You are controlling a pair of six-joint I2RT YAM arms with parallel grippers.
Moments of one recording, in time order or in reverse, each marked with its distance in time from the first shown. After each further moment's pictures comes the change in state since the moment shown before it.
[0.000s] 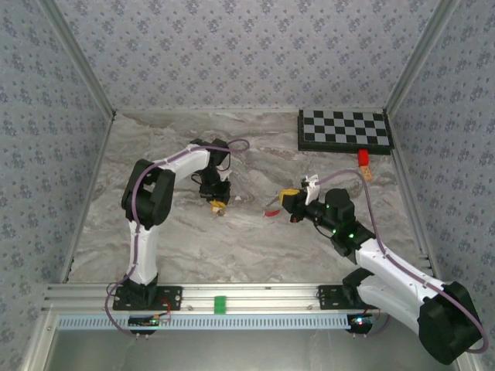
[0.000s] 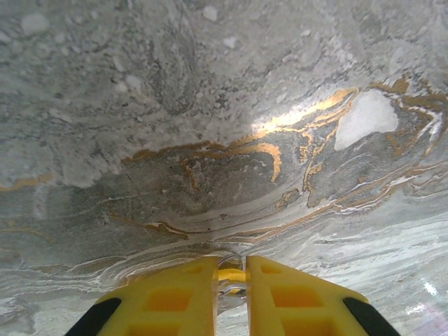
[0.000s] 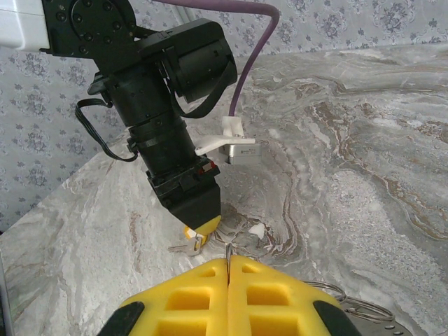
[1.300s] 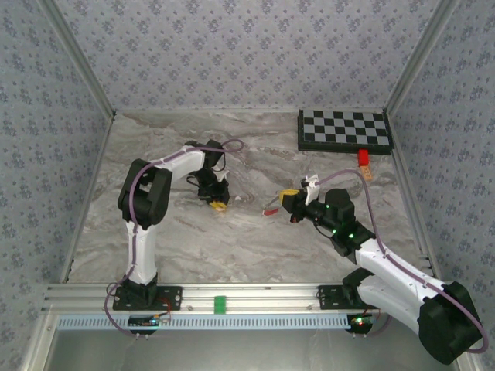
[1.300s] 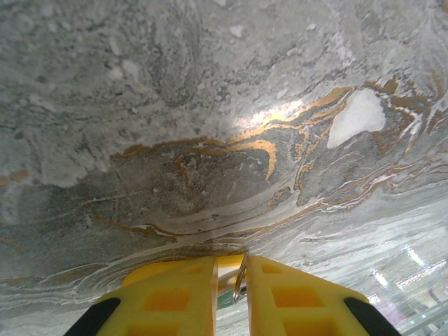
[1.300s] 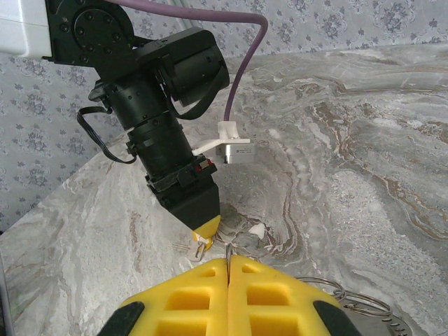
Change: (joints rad) left arm 0.037 -0.016 -0.059 0.053 0.111 -0.026; right arm 0.001 0.000 0.000 0.000 0.000 0.000
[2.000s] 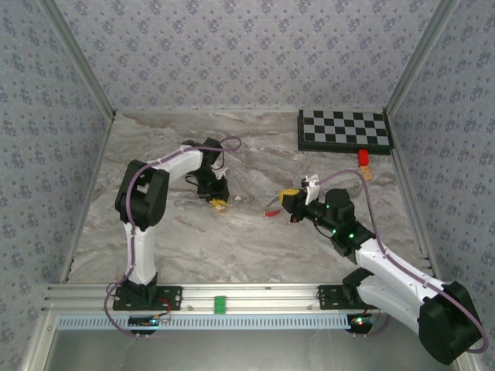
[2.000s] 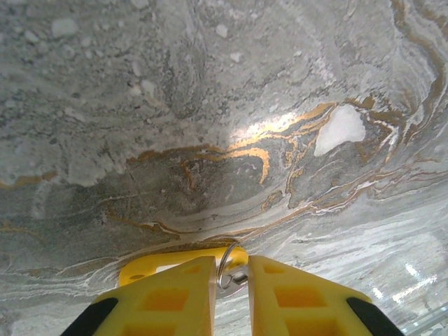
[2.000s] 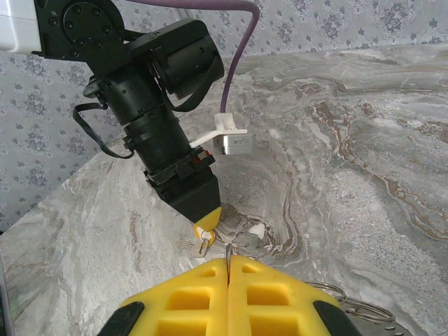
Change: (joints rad) left arm 0.009 -0.025 -0.010 0.026 0.000 -0.019; right arm 0.000 0.000 0.000 0.000 0.000 0.000
